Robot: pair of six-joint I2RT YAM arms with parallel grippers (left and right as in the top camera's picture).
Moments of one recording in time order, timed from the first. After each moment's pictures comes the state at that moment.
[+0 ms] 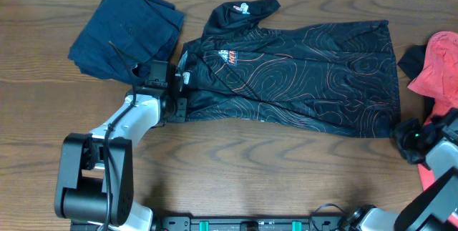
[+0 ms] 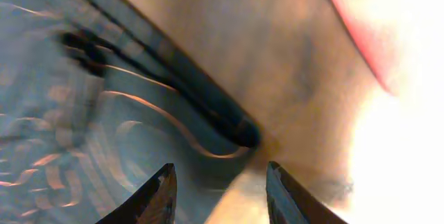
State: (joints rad) left arm -0.15 1.70 0.88 -0.50 0.01 -0.05; right arm -0.71 1.52 0.64 -0.34 -0.27 0.45
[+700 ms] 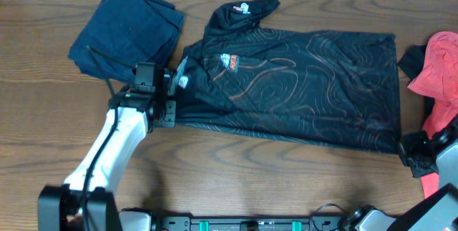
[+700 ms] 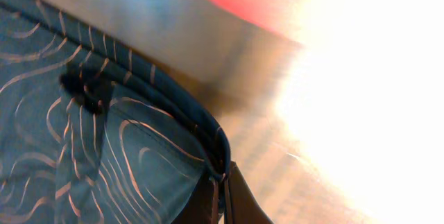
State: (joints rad) left arm -0.12 1.44 0.88 -0.73 -0.08 -0.04; right arm -0.76 1.39 0.72 -0.73 -0.09 0.56
